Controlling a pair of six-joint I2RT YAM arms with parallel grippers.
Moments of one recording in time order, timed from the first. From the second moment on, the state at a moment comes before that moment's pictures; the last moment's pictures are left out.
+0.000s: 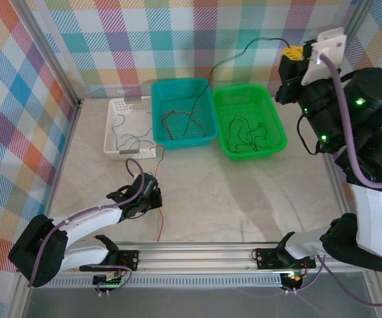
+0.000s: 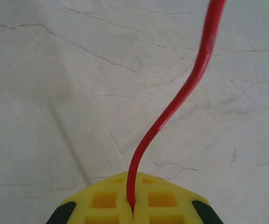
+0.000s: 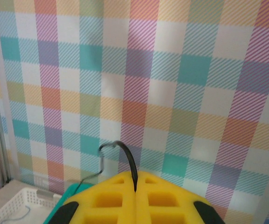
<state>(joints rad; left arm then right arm) -0.63 1.16 0.45 -0.27 -0.06 -0.79 0.80 1.35 2.38 -0.86 0.52 -0.19</state>
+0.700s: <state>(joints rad) -0.62 1.04 0.47 -0.30 -0.01 -0.79 0.78 1.44 2.24 -0.68 0.59 -0.40</state>
